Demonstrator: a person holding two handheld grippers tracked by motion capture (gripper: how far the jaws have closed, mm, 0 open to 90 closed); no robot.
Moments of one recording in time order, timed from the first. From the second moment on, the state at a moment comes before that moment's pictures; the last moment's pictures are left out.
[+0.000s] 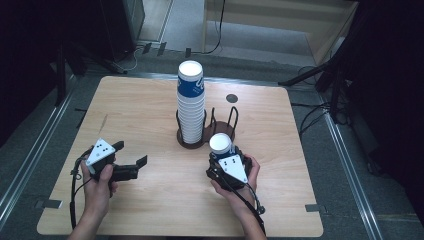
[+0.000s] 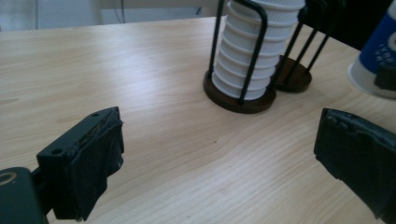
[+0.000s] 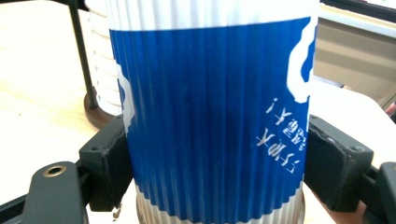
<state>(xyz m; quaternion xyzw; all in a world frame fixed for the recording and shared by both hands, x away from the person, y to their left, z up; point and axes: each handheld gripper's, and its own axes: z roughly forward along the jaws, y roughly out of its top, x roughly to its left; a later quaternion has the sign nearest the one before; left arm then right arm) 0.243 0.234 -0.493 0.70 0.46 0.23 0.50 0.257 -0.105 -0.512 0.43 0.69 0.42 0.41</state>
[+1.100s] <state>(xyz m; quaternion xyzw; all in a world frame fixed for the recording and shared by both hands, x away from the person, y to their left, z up) 0.238 0.194 -0.479 0.75 0.39 0.15 0.52 0.240 -0.073 -0.524 0.31 0.72 0.37 0.50</state>
